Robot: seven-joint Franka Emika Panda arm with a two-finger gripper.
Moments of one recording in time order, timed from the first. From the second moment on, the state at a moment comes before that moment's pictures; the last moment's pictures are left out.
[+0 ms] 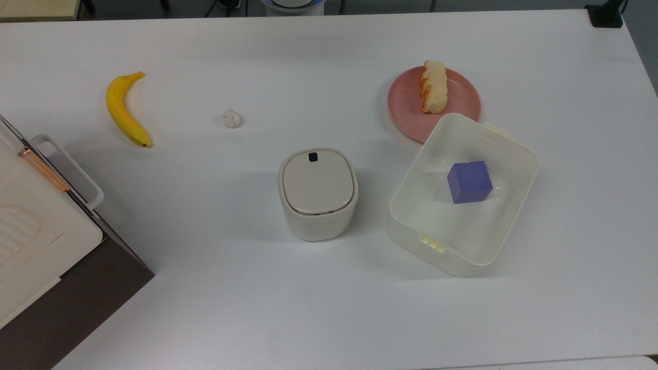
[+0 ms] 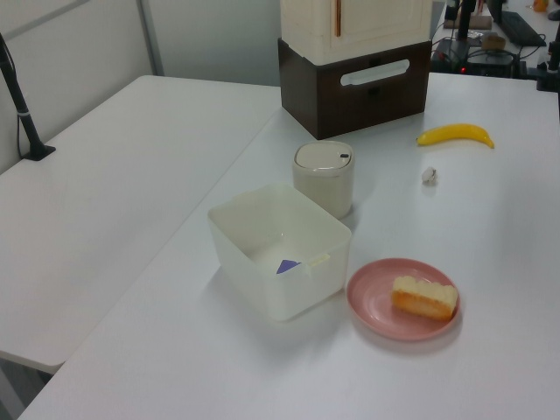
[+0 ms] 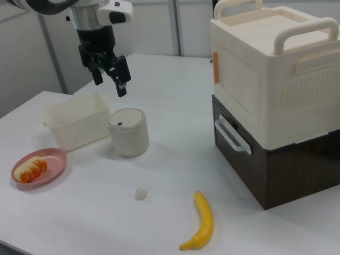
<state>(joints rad) -0.10 -0.14 -0.12 -1.60 0.06 1.54 0.02</state>
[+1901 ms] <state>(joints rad) 0.06 -0.09 -0.17 -1.57 0.08 1.54 0.11</state>
